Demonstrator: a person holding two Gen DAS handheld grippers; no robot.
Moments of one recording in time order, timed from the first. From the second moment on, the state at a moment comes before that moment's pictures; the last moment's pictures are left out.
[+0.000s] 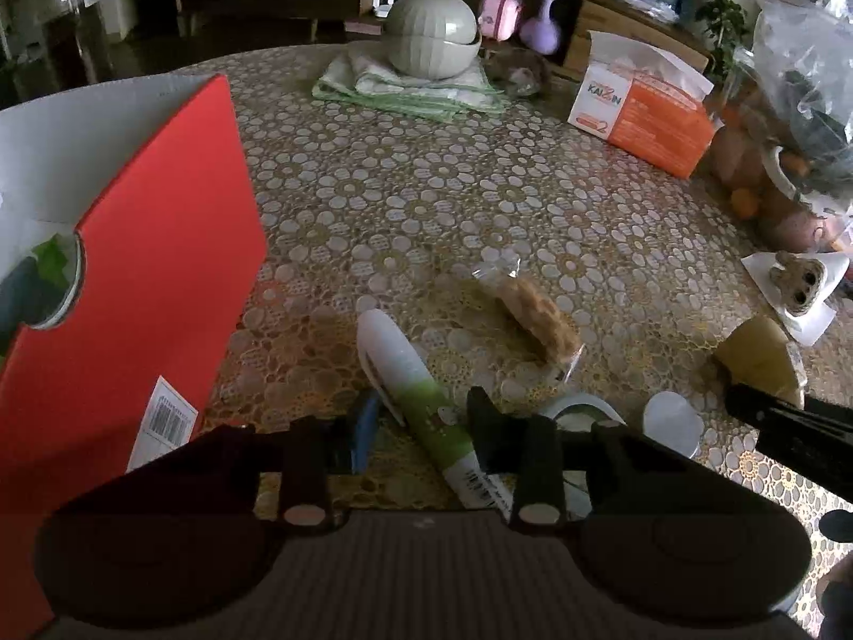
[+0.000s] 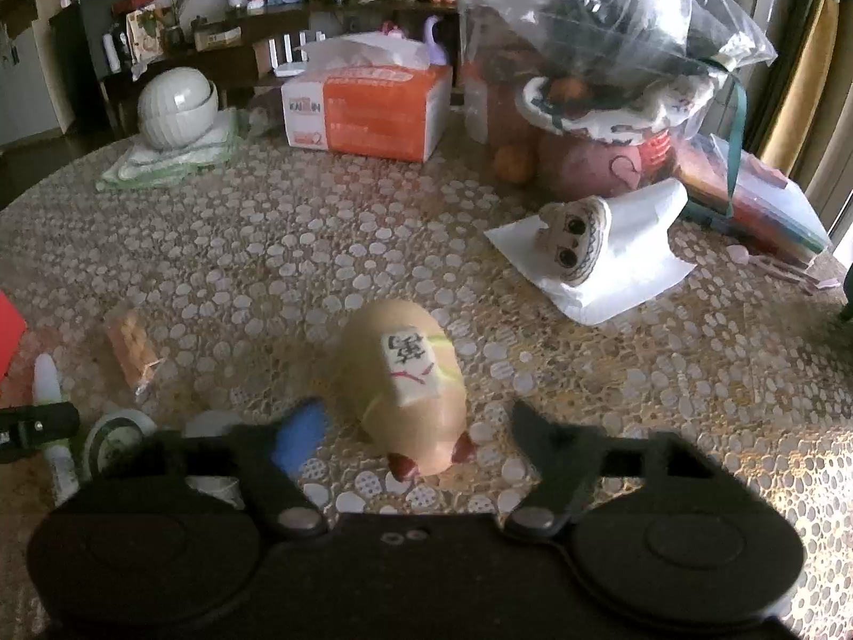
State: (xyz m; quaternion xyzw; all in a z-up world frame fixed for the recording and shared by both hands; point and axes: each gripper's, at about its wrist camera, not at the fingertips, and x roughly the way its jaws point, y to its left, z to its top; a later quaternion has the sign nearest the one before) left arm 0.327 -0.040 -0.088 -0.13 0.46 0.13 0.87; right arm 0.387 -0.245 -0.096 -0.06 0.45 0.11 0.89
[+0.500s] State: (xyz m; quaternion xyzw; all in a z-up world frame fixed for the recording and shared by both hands) left arm 0.305 -0.040 -0.085 -0.13 0.48 0.07 0.87; right arm 0.337 -0.247 -0.083 -0.02 0.43 0.14 0.89
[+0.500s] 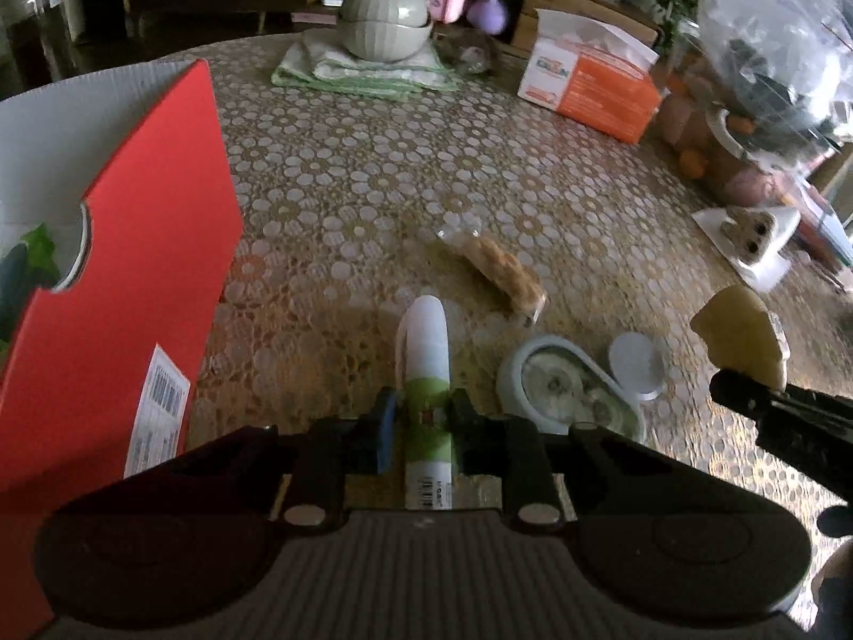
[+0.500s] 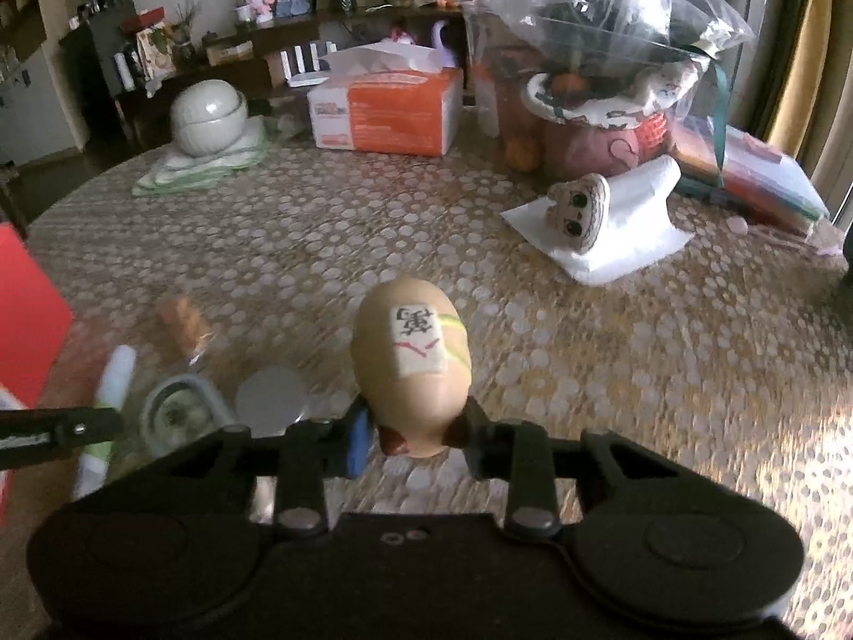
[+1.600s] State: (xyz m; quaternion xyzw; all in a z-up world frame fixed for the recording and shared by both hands) left arm 0.185 -0.009 -0.029 -0.15 0.46 -0.01 0.87; right arm 0.165 -0.190 -0.021 -0.03 0.43 0.20 0.88
